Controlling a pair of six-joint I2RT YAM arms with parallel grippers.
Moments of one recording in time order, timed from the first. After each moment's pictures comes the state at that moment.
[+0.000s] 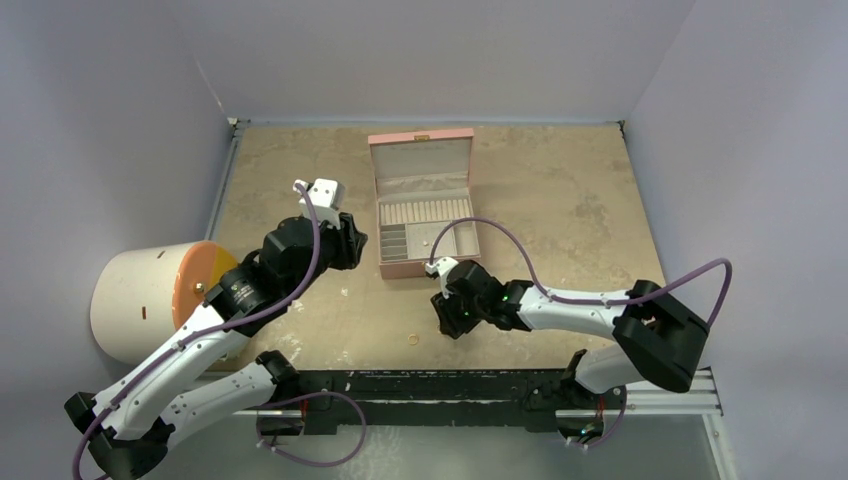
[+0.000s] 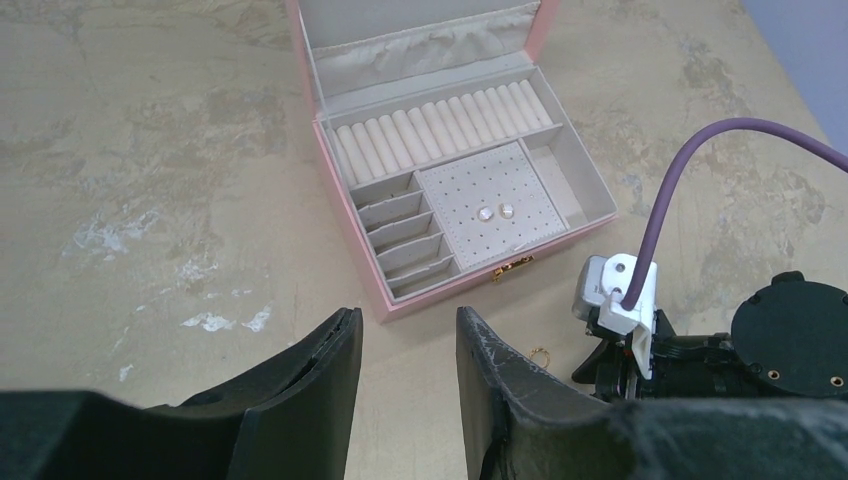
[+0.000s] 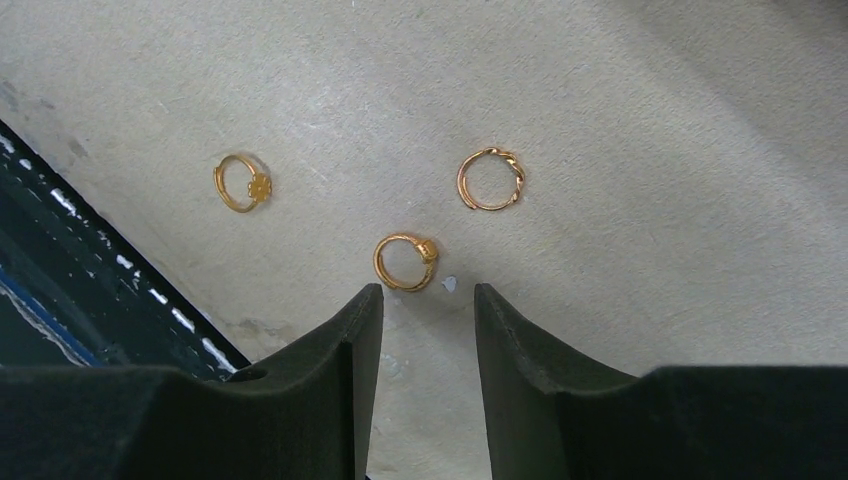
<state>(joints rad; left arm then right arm) -0.76 0.81 0.95 -0.53 -0.33 -0.36 0.97 1.40 0.62 -0.17 -0.08 0.30</state>
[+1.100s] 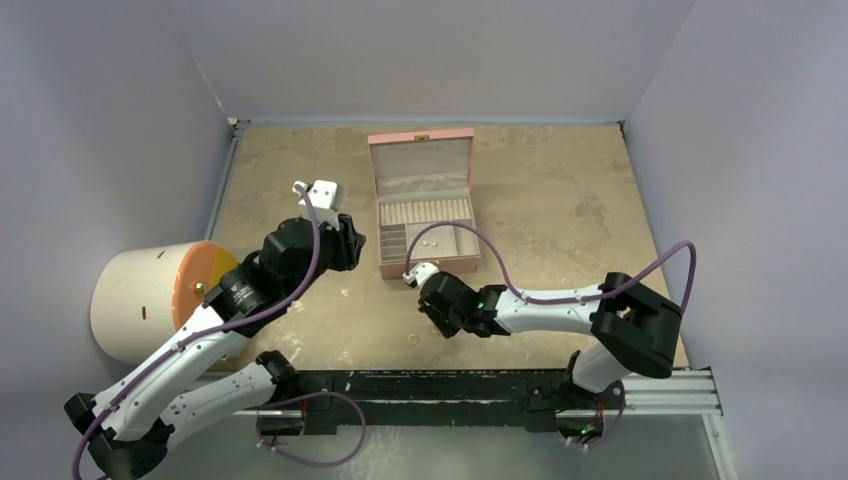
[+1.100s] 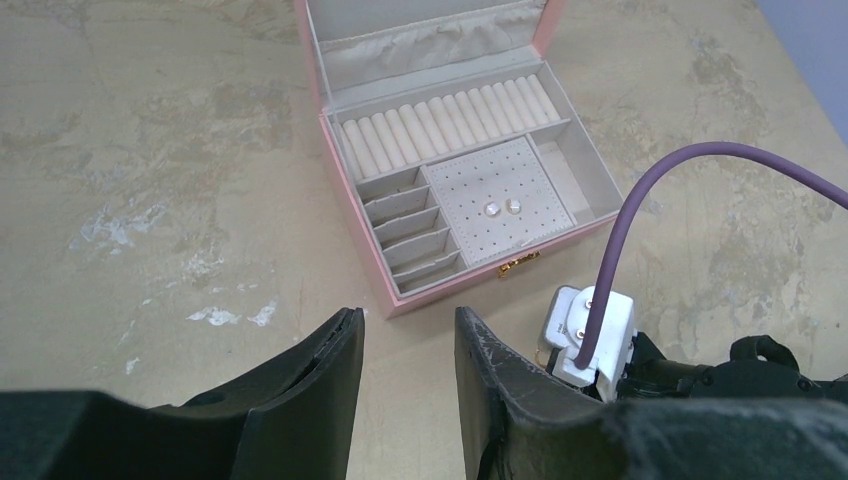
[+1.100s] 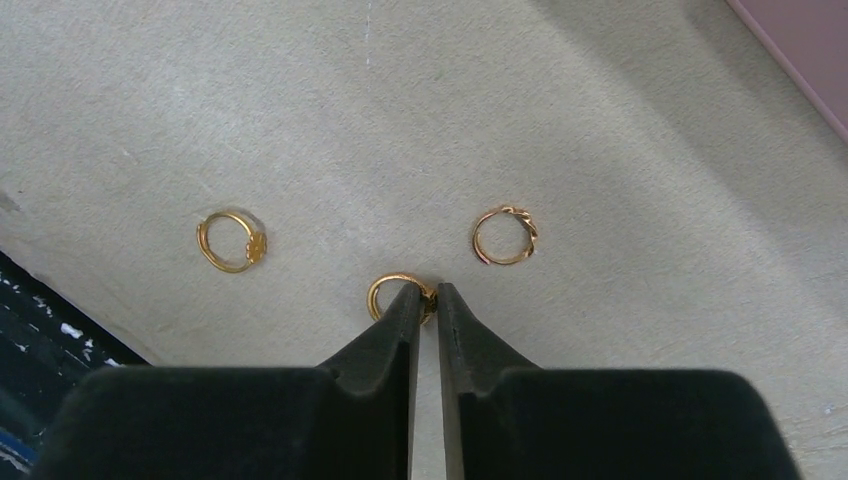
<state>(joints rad) -0.76 0.81 0.94 -0.54 -0.34 -0.36 1.12 1.52 0.73 -0.21 0.16 0.28</state>
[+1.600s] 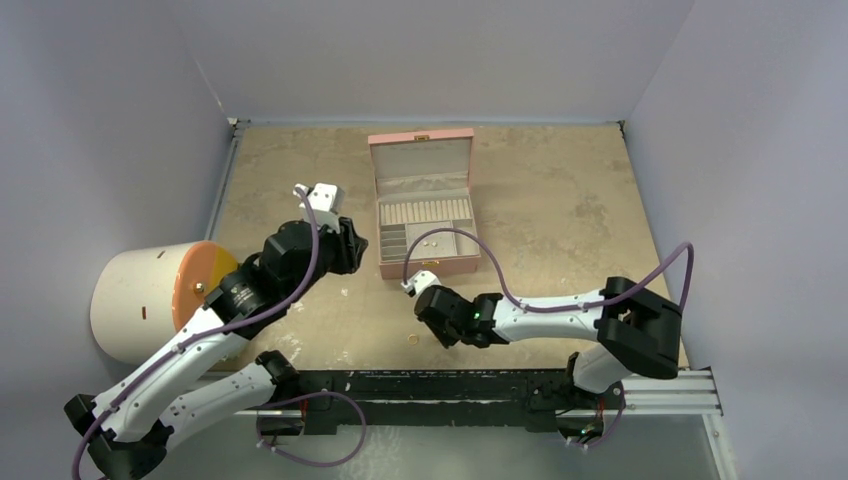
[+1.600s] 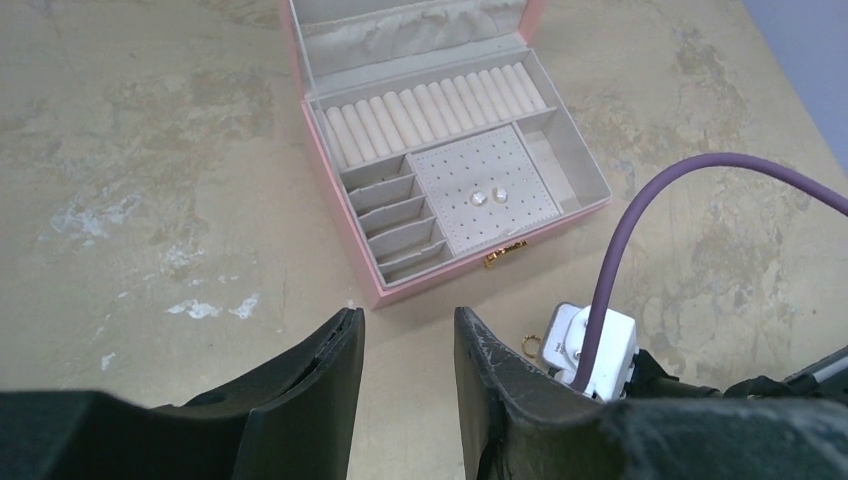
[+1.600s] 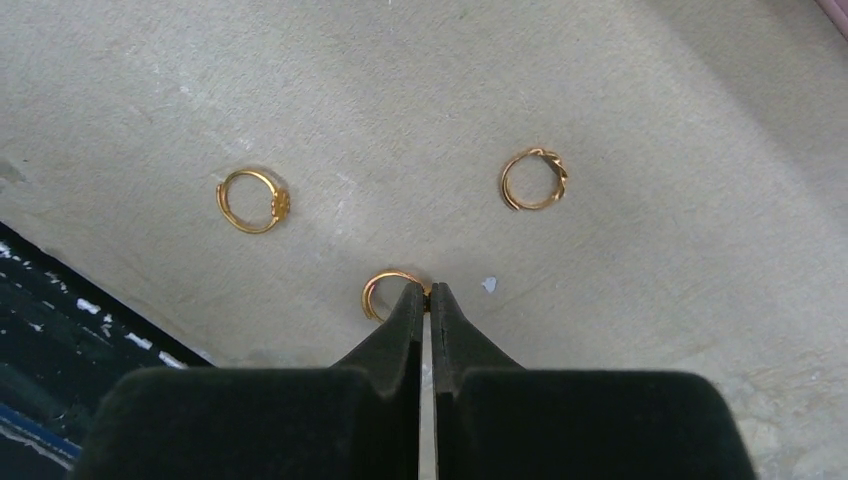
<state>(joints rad) -0.76 0.80 0.93 -0.54 -0.32 -0.38 1.21 1.52 0.76 -0.30 0.26 0.37</state>
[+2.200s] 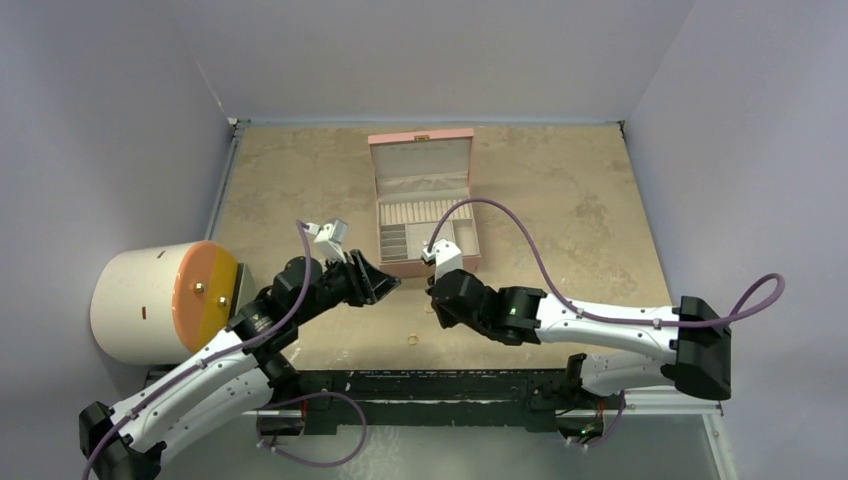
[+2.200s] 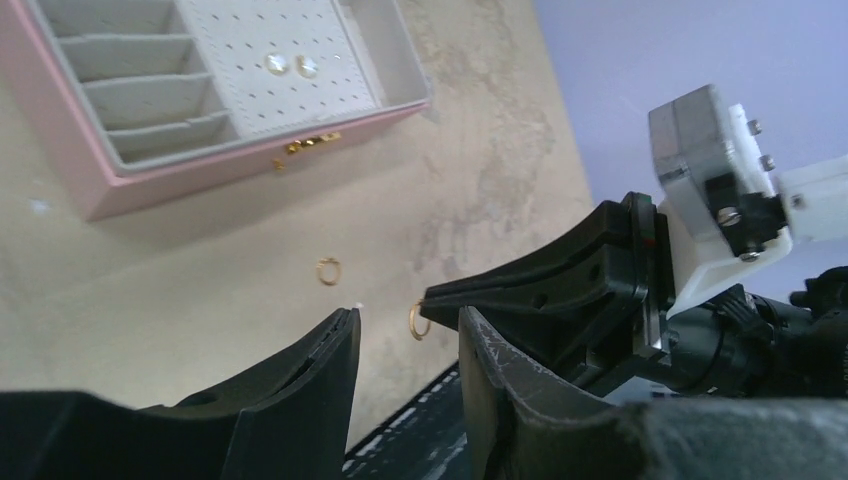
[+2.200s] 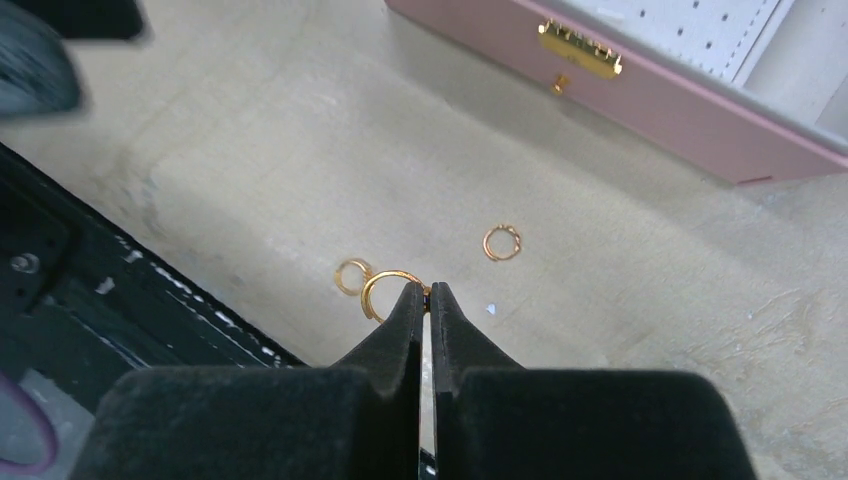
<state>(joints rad) -0.76 0.65 0.55 -0.23 0.03 -0.79 1.23 1.25 0.82 -0.37 0.41 0.52</state>
